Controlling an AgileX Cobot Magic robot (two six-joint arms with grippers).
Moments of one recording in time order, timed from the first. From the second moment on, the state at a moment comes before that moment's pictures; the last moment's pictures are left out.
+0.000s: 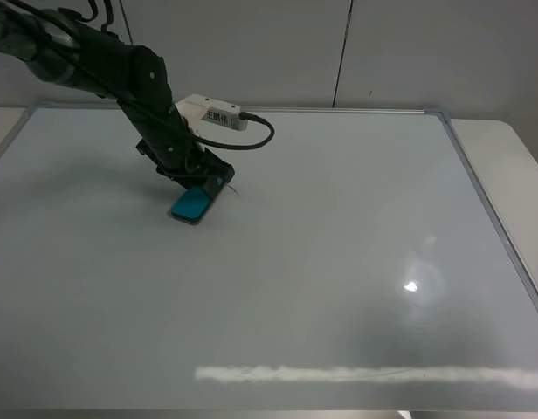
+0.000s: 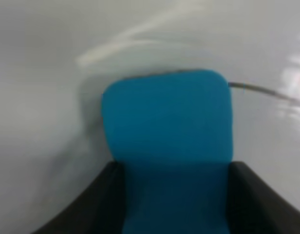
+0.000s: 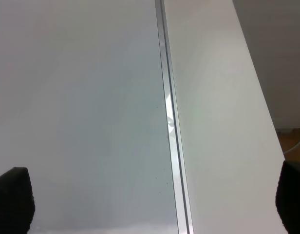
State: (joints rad) left arm -0.35 2.12 -1.35 -0.15 0.57 0.14; right arm 0.03 0.00 -0.52 -0.07 1.08 -0.03
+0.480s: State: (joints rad) left arm -0.33 2.12 -1.36 -0.10 0.58 0.19; right arm 0.03 0.00 -0.52 -0.07 1.08 -0.03
